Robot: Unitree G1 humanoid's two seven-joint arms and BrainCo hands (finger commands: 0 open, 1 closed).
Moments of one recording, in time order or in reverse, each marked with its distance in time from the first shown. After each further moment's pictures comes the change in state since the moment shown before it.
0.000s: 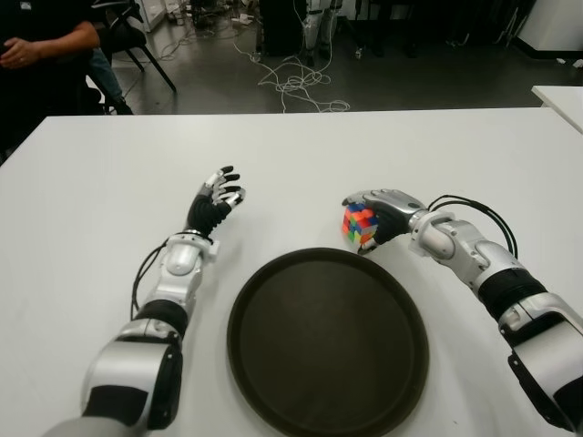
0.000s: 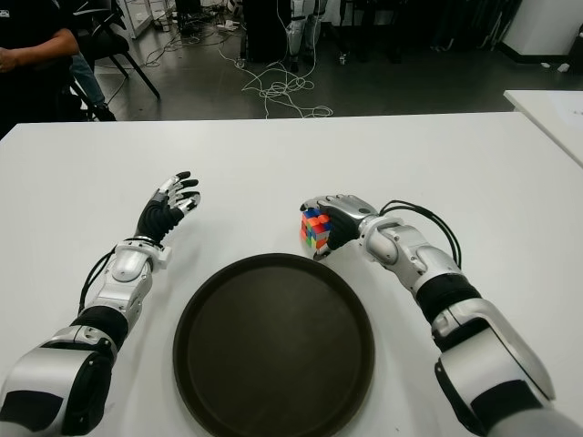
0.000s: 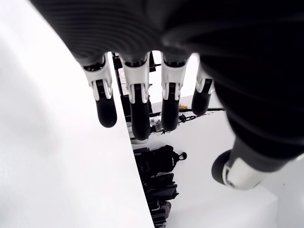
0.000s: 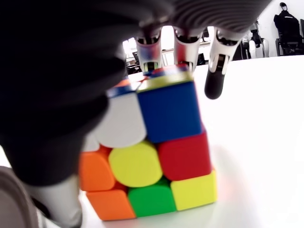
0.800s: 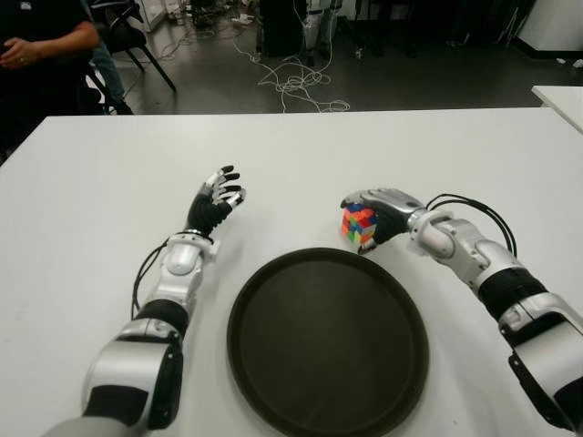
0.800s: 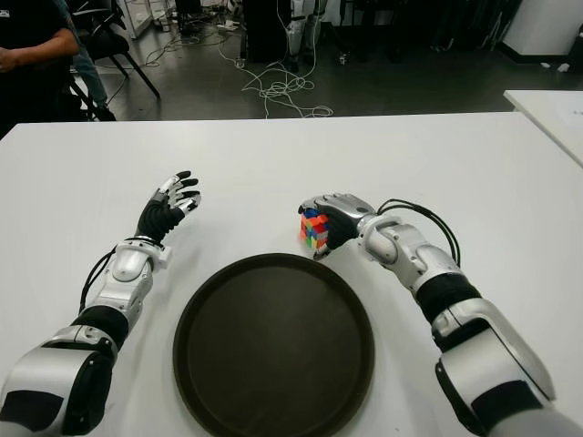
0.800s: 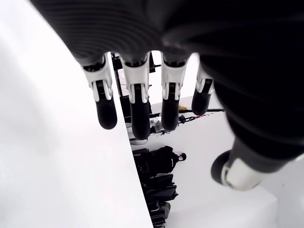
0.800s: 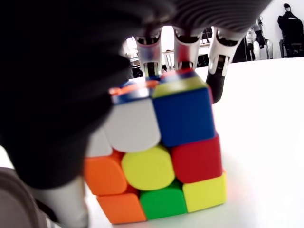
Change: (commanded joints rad) left arm -0.001 0.000 0.006 0.000 -0.008 0.005 -0.012; right arm 0.010 0.011 0.008 -0.004 -0.003 -0.020 -0.004
